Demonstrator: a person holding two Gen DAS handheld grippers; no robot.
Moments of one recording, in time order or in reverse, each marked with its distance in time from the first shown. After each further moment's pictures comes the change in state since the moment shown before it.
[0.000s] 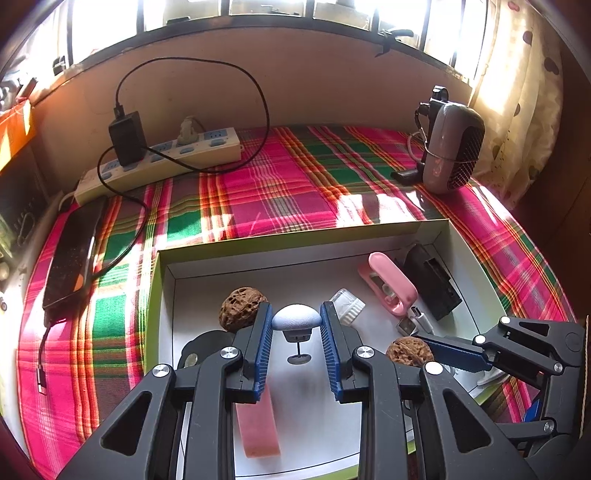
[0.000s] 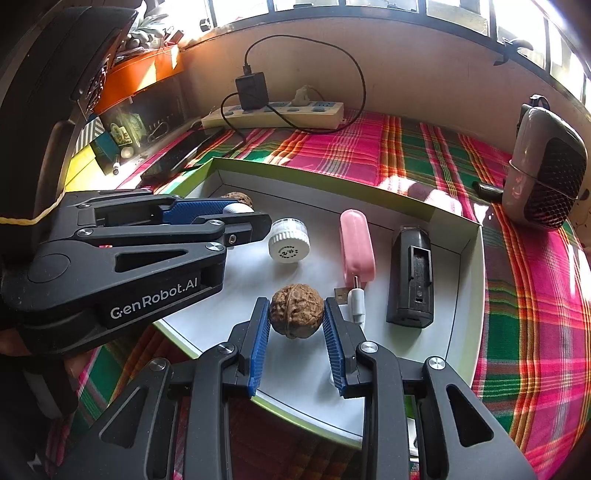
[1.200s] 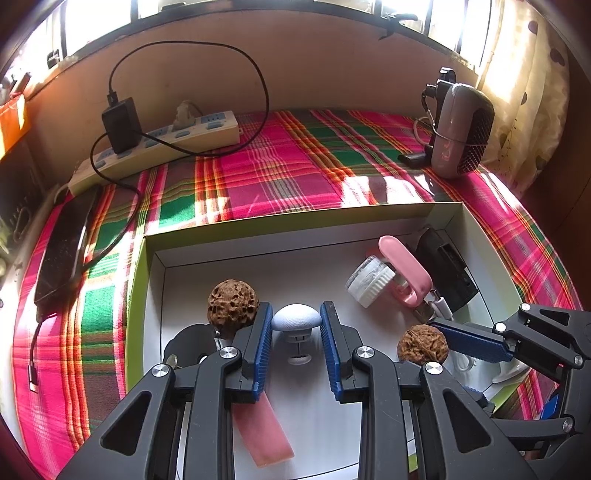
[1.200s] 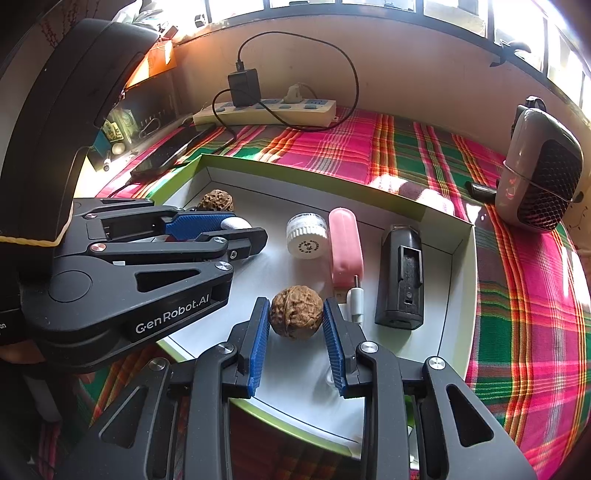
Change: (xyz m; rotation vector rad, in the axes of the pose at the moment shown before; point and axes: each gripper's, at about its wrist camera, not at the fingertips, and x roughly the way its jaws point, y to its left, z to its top) left arm 0.016 -0.002 -0.004 0.005 0.045 0.020; right arm 0.002 -0.003 0.001 -0.007 0.007 -0.038
